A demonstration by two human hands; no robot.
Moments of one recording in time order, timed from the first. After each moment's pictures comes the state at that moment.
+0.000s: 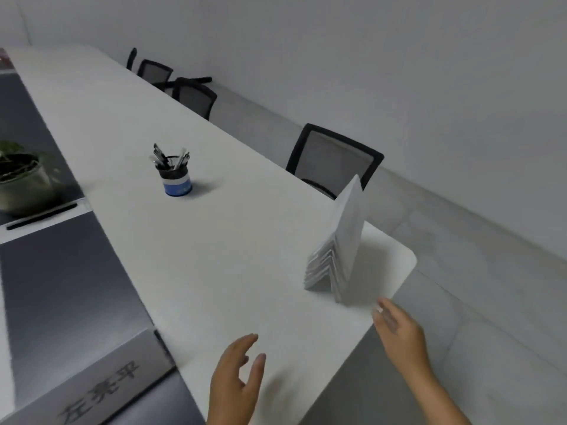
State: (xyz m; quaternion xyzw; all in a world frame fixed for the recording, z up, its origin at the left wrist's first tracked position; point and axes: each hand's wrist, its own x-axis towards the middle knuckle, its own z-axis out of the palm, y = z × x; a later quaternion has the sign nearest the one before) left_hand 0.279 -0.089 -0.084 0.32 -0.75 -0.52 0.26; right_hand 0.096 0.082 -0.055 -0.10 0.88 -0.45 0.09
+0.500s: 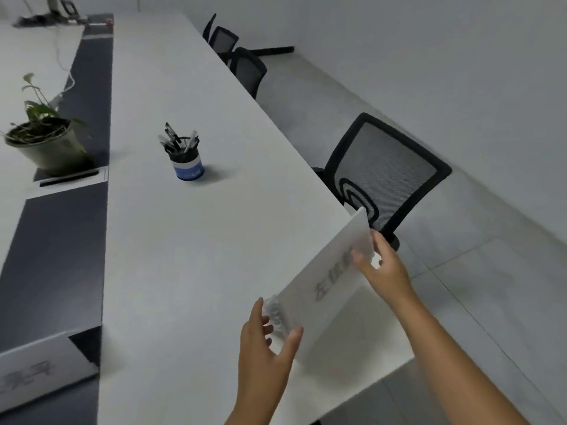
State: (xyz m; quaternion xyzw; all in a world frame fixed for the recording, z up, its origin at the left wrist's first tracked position) left_hand 0.076 -0.034 -0.049 0.49 -0.63 -0.55 0.24; right_hand -0.132 -0.003 -0.014 -0.34 0.79 -0.46 0.24
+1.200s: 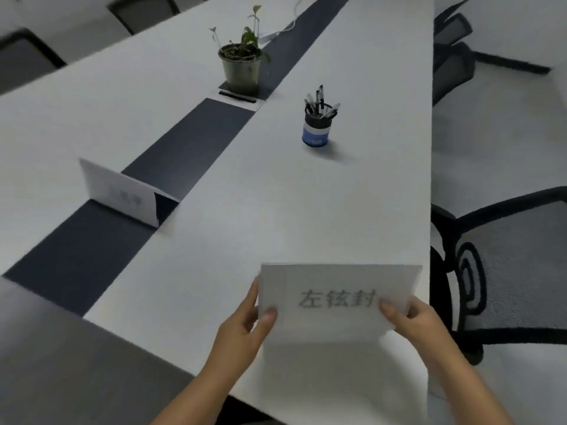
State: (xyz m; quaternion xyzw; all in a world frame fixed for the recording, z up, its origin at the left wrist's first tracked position) left_hand 0.017 0.005 -0.044 0.66 -0.43 -0.51 0.34; right_hand -0.235 -0.048 -0.033 -0.44 0.65 -0.29 0.54
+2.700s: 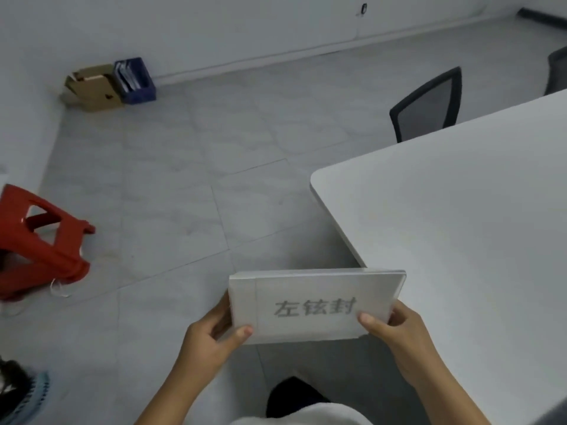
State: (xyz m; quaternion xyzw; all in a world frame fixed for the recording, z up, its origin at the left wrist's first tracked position) left_hand 0.807 0.178 -0.060 0.76 -0.14 -0.25 0.58; right_hand 0.654 -0.045 -0.052 -0.59 0.37 -0.12 0.70
